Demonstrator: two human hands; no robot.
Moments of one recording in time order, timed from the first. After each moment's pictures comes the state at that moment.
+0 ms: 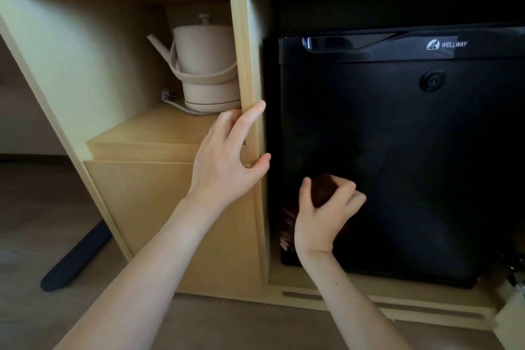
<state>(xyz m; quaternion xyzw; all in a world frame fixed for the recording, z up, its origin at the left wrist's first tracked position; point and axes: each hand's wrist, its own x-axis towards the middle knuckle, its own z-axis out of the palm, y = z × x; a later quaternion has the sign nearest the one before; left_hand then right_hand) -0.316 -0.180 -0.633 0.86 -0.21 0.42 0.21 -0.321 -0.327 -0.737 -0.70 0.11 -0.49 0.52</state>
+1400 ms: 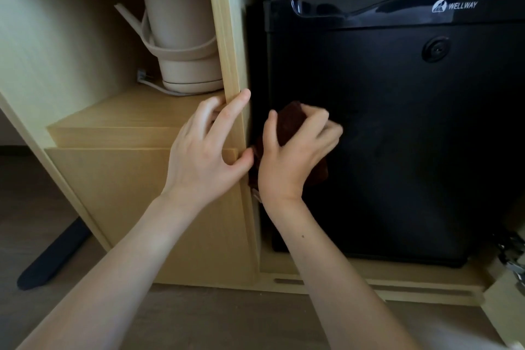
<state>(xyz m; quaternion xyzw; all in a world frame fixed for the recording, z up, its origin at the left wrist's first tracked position) -0.313 -0.171 -0.650 0.85 -0.22 0.46 0.15 -0.296 -0.293 -0.671 -0.67 0.07 -0.58 0.46</state>
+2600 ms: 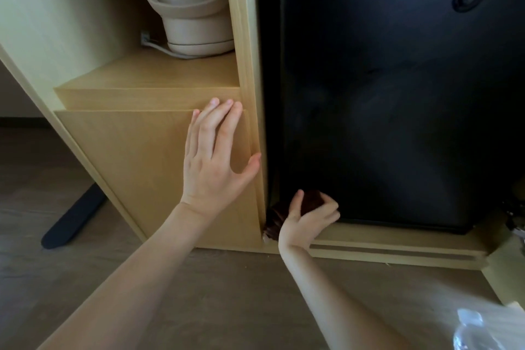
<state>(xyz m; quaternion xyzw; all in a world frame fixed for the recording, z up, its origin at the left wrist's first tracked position) -0.327 -0.166 -0.718 0.82 -0.21 0.52 0.14 -0.330 -0.296 -0.851 -0.67 0.24 -0.36 0.60</state>
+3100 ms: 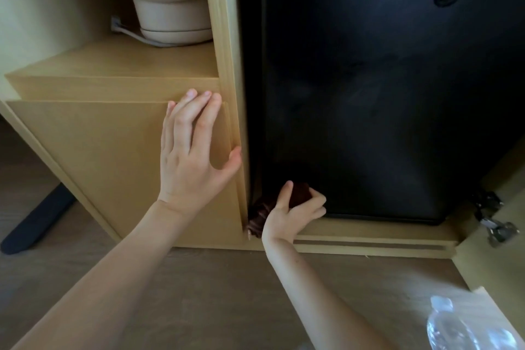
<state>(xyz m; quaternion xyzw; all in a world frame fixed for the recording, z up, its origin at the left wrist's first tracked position) -0.324 -0.167 -0.720 0.80 -0.21 0.54 0.14 -0.333 -0.297 -0.835 -0.59 0.27 -0.36 0.67</state>
